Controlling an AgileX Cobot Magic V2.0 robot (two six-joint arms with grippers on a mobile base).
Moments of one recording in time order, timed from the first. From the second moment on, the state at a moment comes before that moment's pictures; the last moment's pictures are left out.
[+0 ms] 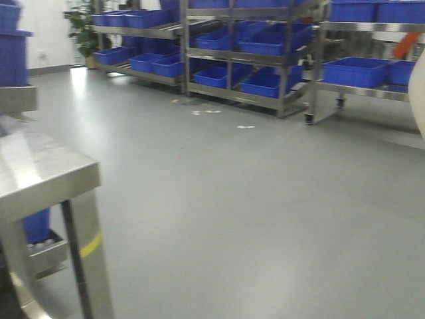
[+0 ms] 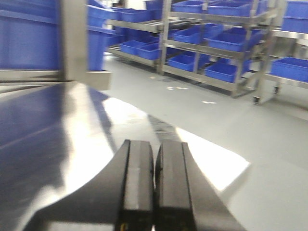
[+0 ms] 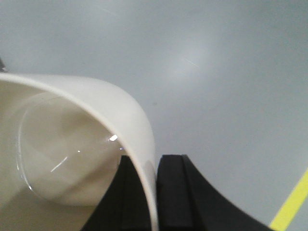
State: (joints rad) left arm -0.02 -0.01 0.01 -0.11 0.08 0.04; right arm 0.11 0.58 -0.66 -0.04 0.77 0.12
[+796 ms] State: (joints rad) left arm -0.02 -0.01 0.01 -0.11 0.08 0.04; right arm 0.11 0.58 -0.66 -0.04 0.77 0.12
